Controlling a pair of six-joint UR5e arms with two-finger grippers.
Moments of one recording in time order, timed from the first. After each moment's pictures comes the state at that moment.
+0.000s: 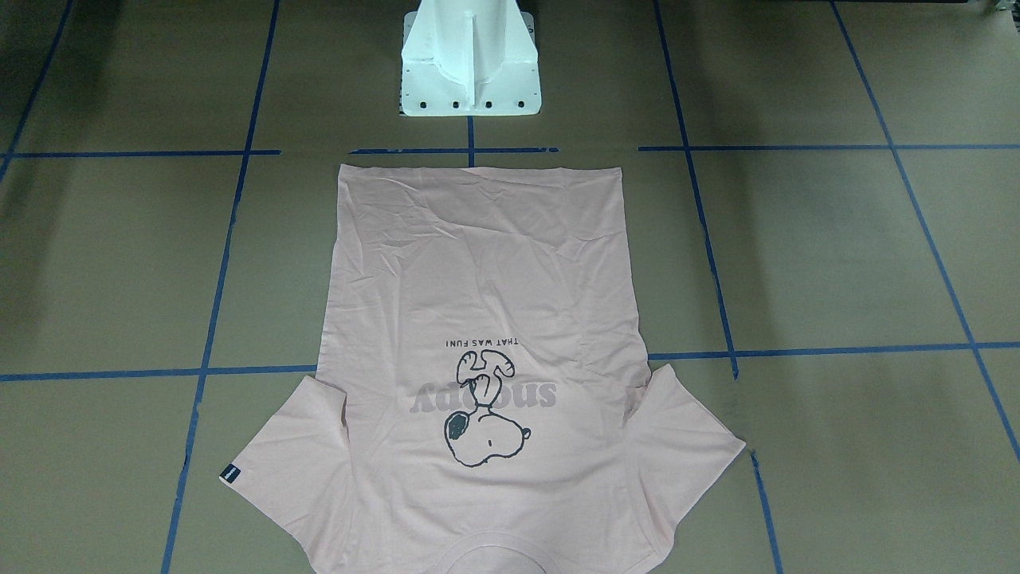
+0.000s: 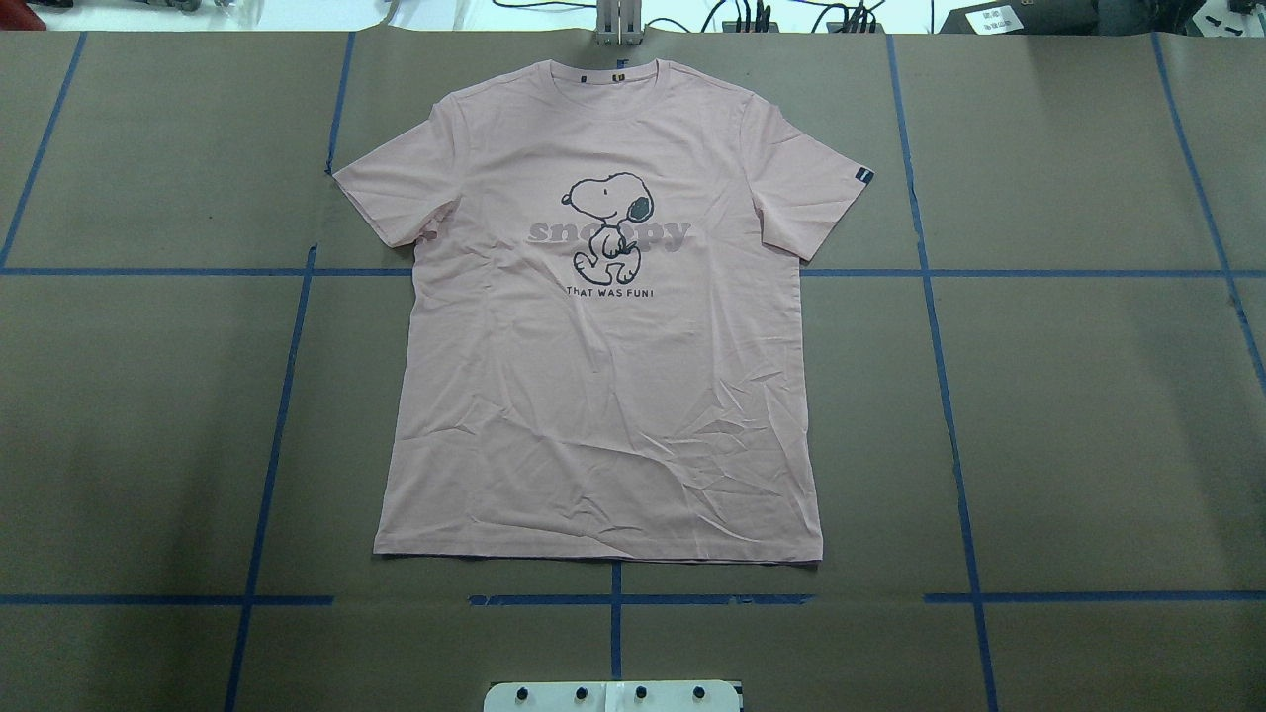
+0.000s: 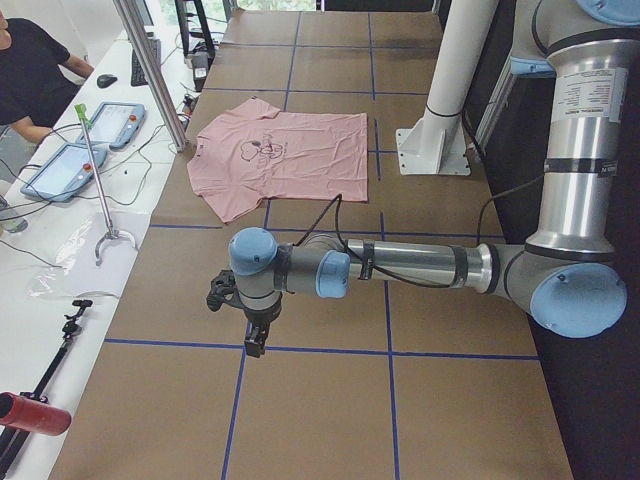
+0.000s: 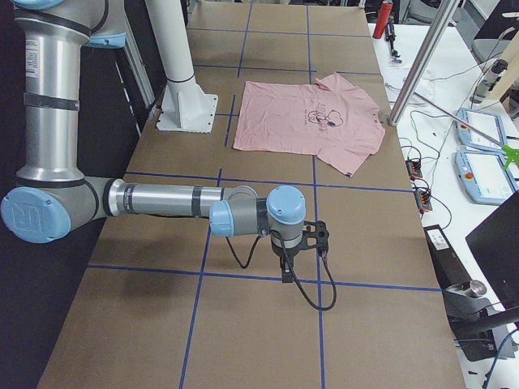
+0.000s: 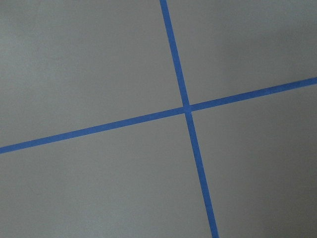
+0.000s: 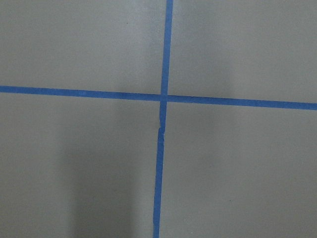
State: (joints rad) left arm -1.54 -1.58 -1.60 -1.63 -2.29 0.13; right arm 1.55 -1.67 1.67 -1.44 2.33 0.06
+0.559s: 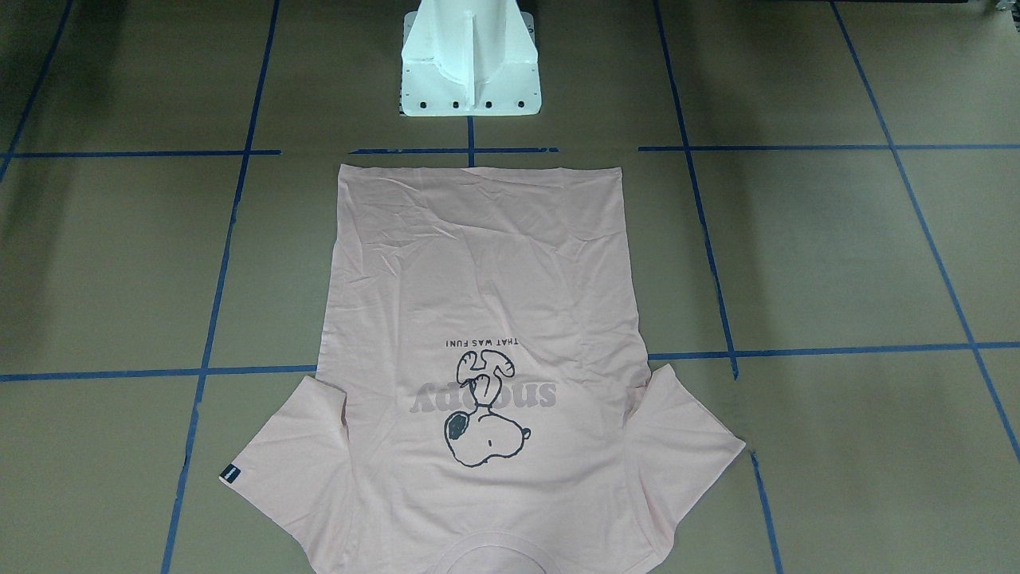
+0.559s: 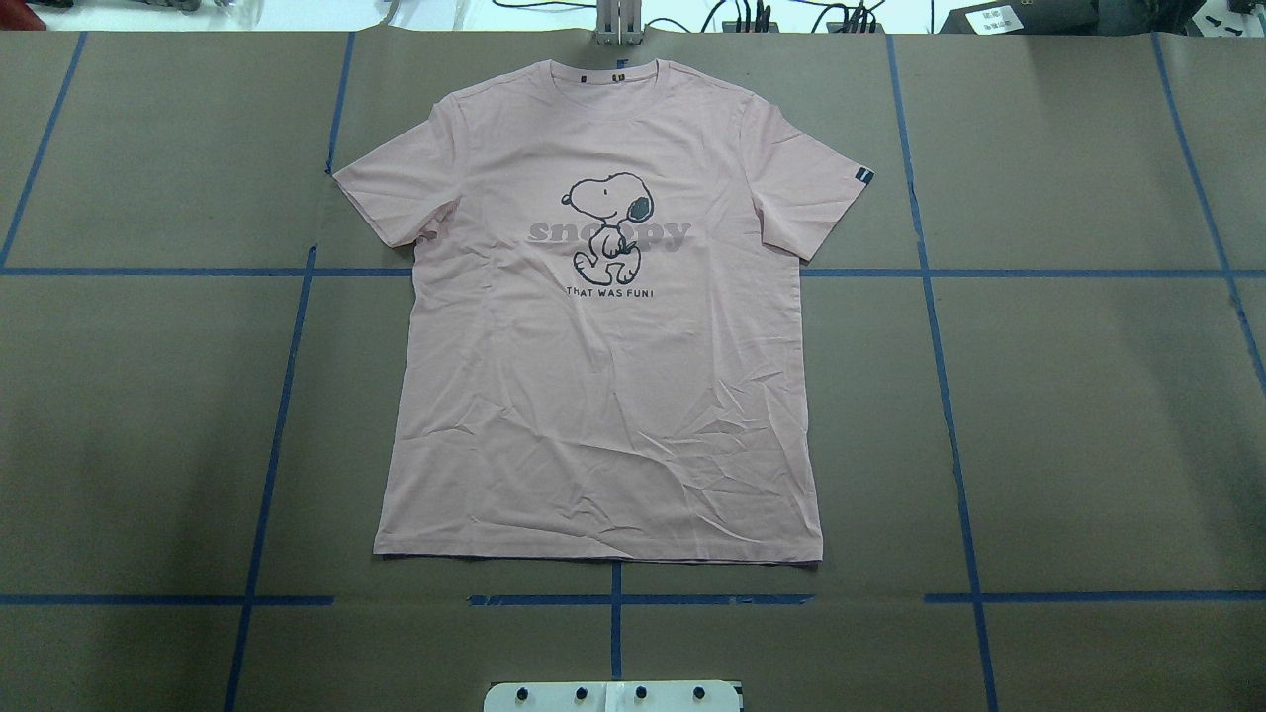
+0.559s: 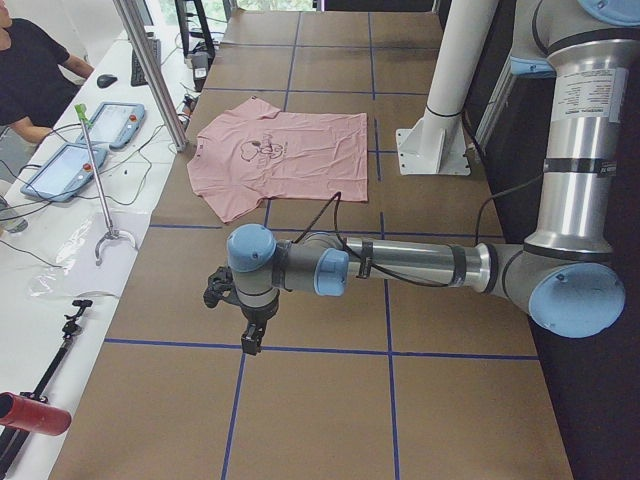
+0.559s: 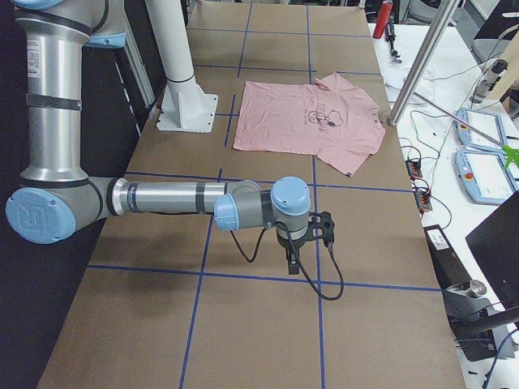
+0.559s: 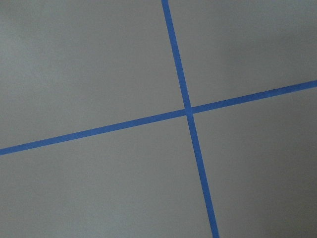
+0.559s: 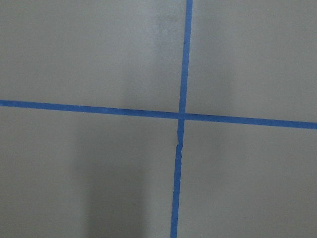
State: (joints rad) left arm -1.55 -1.61 -1.61 -1.64 -2.28 0.13; right arm 1.55 -1.63 1.69 -1.43 2.36 0.08
